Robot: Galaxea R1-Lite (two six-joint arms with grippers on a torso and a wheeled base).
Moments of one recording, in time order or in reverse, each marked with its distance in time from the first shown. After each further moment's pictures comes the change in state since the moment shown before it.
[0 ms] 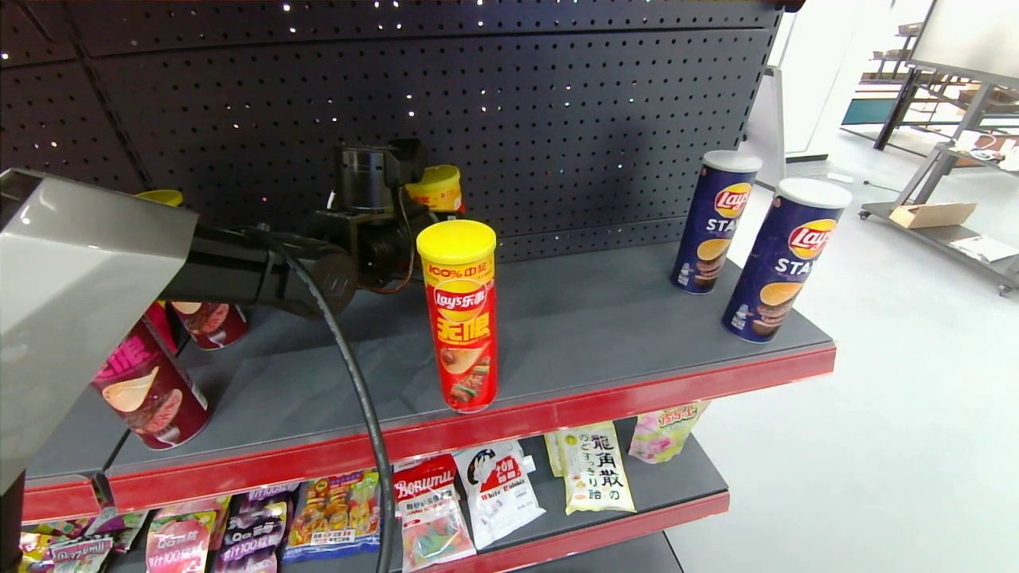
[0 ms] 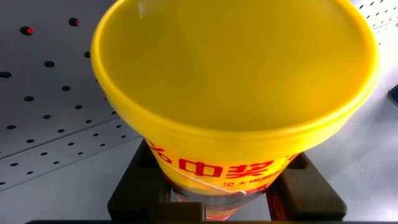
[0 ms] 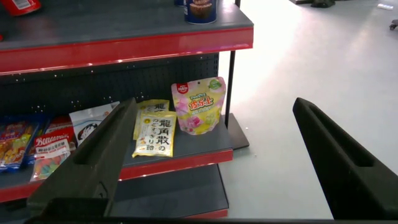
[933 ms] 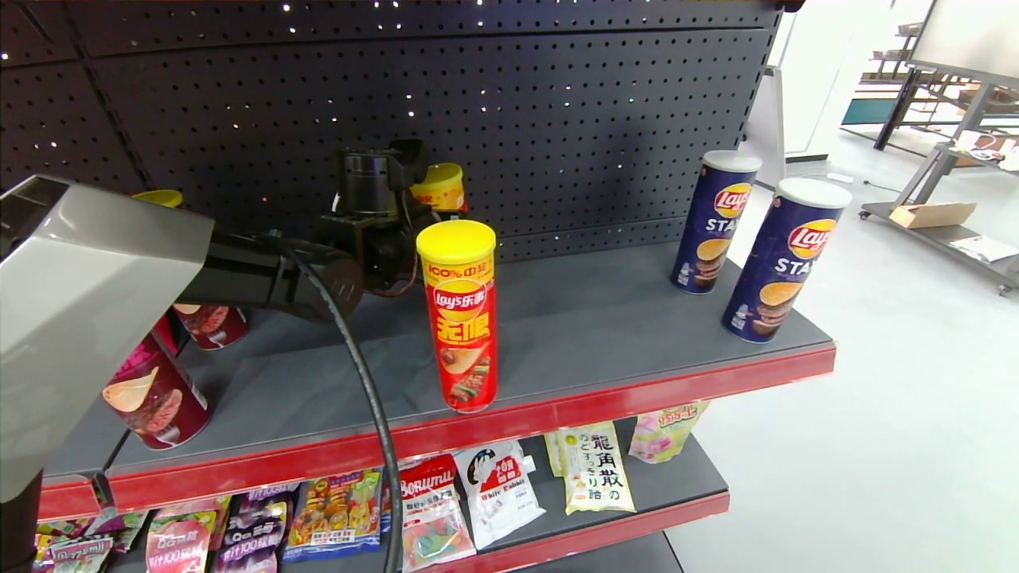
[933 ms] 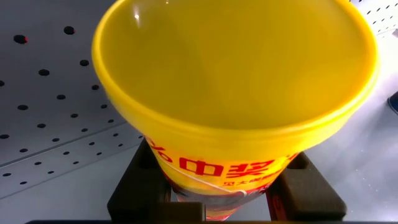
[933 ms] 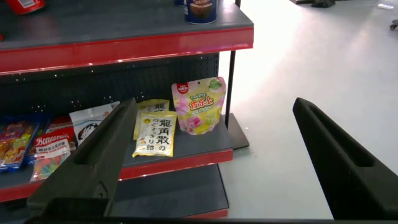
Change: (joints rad) left arm -0.002 0.021 -0.004 -0.053 0.000 0.001; right arm 0.001 0.000 0.000 0.000 0.000 0.000
